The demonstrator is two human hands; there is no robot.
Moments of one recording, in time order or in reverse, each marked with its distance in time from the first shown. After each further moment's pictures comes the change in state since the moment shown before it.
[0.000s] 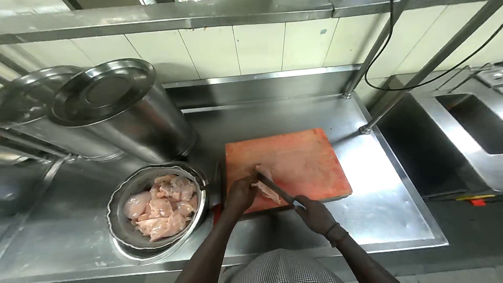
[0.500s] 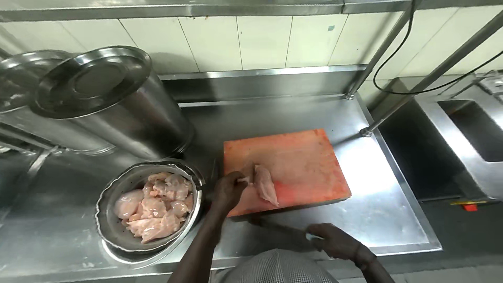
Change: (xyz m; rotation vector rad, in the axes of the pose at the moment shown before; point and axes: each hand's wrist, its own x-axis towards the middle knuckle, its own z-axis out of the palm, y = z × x) left_hand -0.007 -0.012 -0.030 -0.180 0.128 -0.003; right_hand -0.042 0.051 -0.008 0.174 -0.407 -0.049
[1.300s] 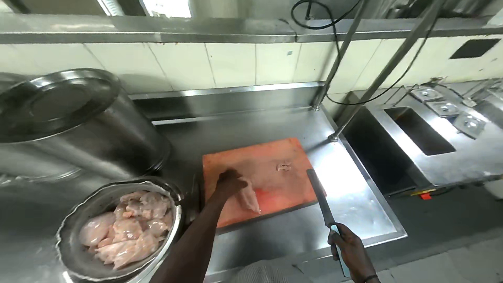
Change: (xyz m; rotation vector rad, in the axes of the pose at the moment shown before) left_hand 0.081 0.026 0.046 0.280 -0.263 -0.081; right_hand -0.059 0.052 0.040 0.851 0.936 0.056
